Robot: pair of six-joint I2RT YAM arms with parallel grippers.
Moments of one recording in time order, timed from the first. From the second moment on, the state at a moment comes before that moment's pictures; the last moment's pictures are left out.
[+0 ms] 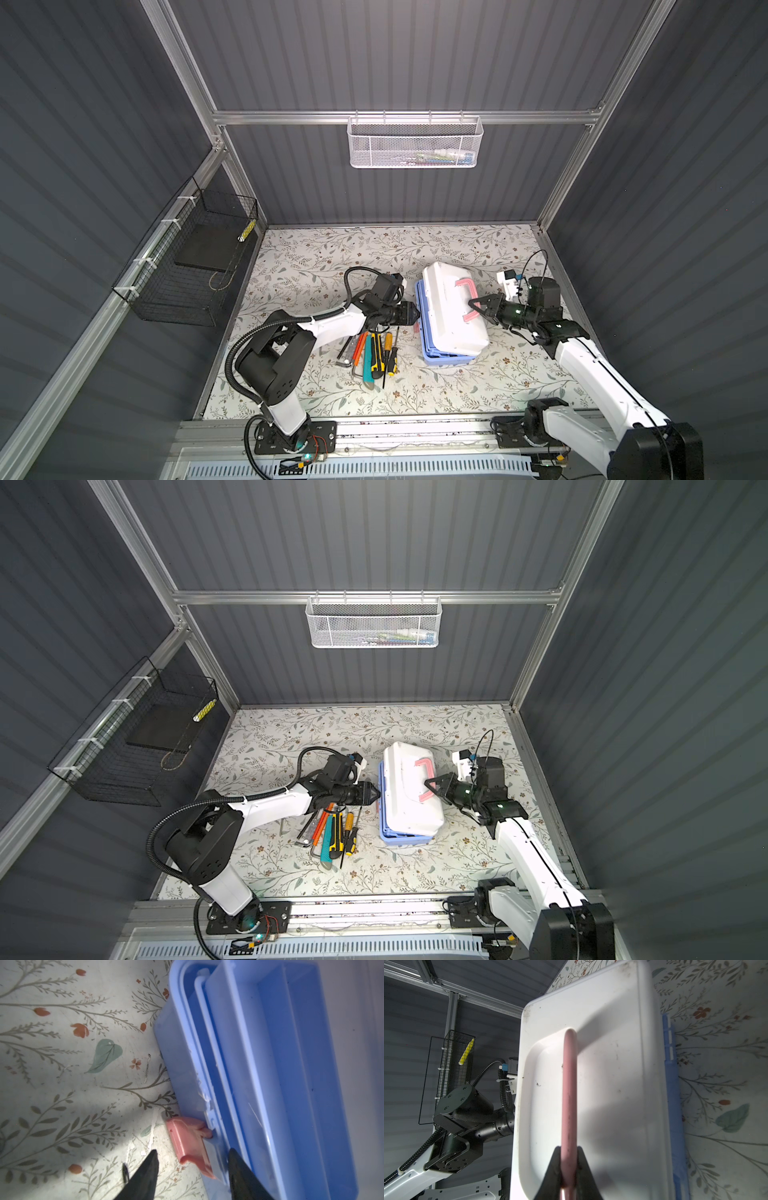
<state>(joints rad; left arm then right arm) -0.73 1.70 0.97 -0.10 0.28 -0.59 0.10 1.01 0.62 -0.23 -0.73 0.73</state>
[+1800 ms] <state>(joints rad) -0.71 1.69 1.09 -0.34 0.25 -0.53 -0.22 0.86 0.42 -0.06 -1.05 0.89</state>
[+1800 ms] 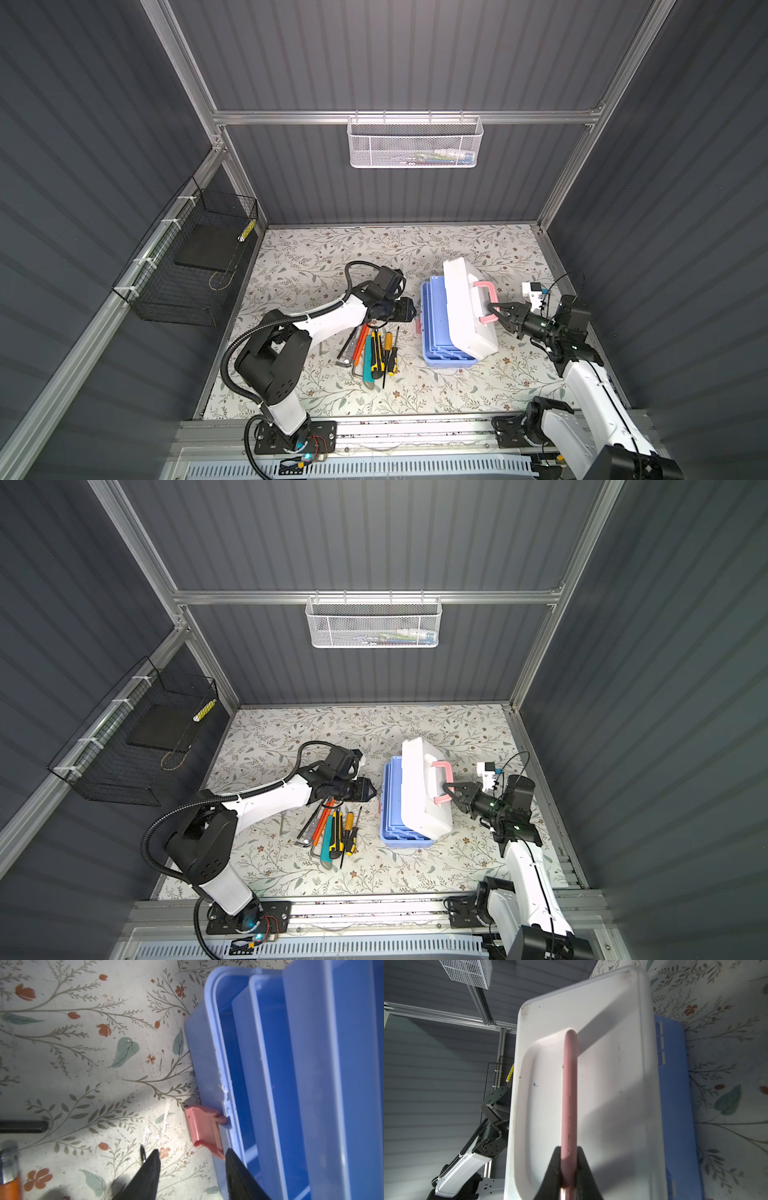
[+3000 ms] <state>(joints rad) -0.74 1.75 1.06 -0.19 0.36 -0.55 -0.22 0.86 0.42 -0.03 -1.06 0.91</state>
